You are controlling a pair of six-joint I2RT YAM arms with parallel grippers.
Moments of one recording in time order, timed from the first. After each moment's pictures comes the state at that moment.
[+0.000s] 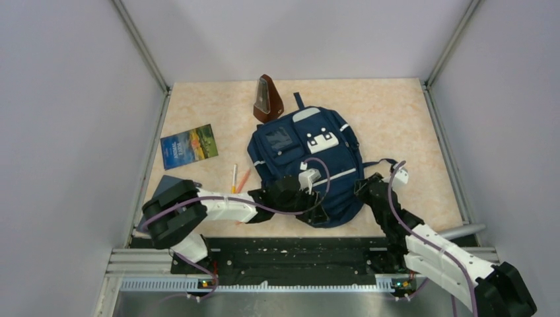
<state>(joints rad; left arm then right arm) -1.06 1.61 0.66 0.43 0.34 -0.78 0.58 0.72 0.14 0.10 0.51 0.92</state>
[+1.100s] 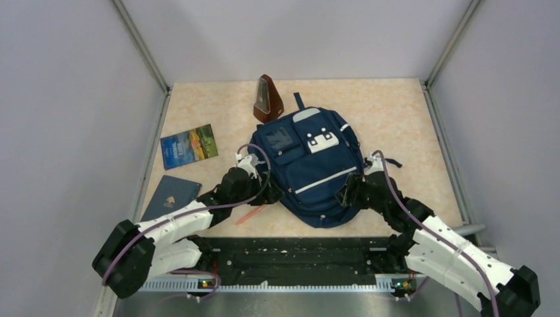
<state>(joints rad) -0.67 1.06 0.39 0.09 0.13 -0.74 0.65 0.68 0.44 -0.42 0.14 0.66</state>
